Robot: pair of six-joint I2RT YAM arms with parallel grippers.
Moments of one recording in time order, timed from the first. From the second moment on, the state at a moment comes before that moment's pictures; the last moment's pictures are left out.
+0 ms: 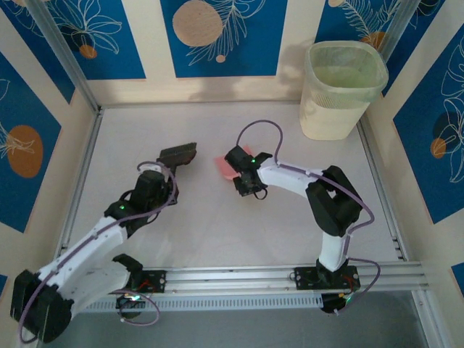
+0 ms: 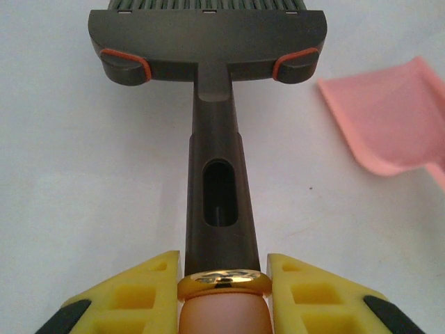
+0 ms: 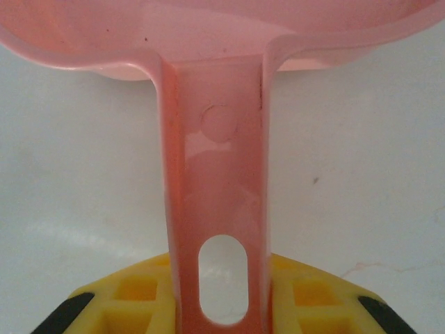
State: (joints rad) left arm -0.52 0.88 0.61 -0.45 -0.20 -0.60; right arm 0.75 1.83 1.26 -0.75 0.18 0.39
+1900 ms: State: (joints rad) left arm -0.32 0.71 0.73 -1.09 0.02 -1.07; right arm 1.17 1.93 1.36 -0.77 -0.10 0.10
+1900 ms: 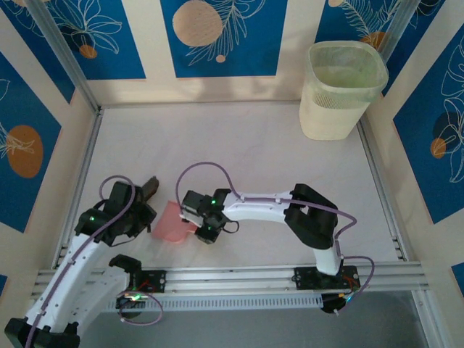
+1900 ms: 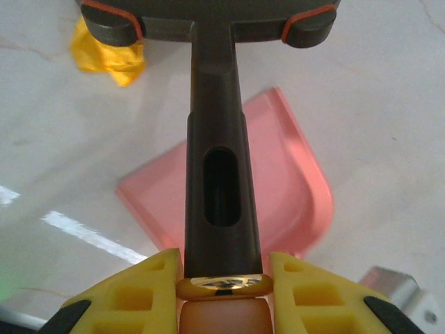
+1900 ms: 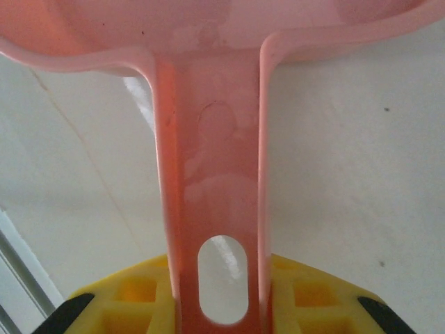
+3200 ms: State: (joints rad) left arm -0.32 0.58 0.86 -1.47 0.04 -0.99; right arm 1.22 2.02 1.51 -0.84 -0.11 0.16
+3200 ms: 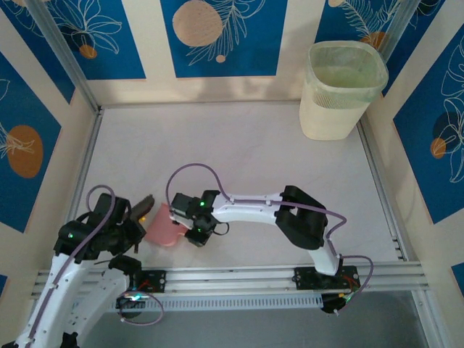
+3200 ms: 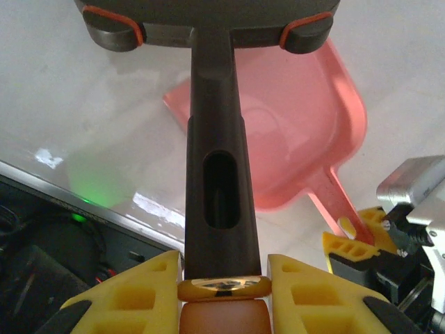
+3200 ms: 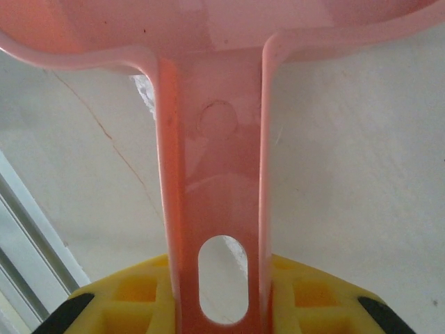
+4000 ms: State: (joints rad) left arm -0.32 0.54 0.67 -1.06 0.43 -1.05; right arm 1.08 1.95 1.36 -0.73 -0.05 0.24
